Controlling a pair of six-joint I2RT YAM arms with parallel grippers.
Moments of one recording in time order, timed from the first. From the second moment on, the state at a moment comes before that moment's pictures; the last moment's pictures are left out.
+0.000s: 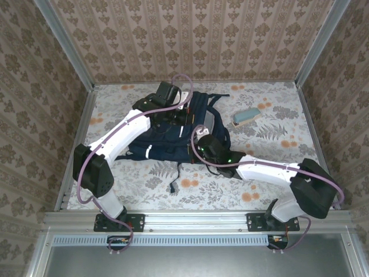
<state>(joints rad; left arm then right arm) -0.64 1.69 1.55 -0.70 0.34 -0.35 0.86 1.42 0.78 0.05 0.20 0.52</state>
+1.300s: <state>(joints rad) -0.62 1.67 1.49 -0.65 0.40 -0.36 0.90 1.58 0.84 0.11 0.29 0.55</state>
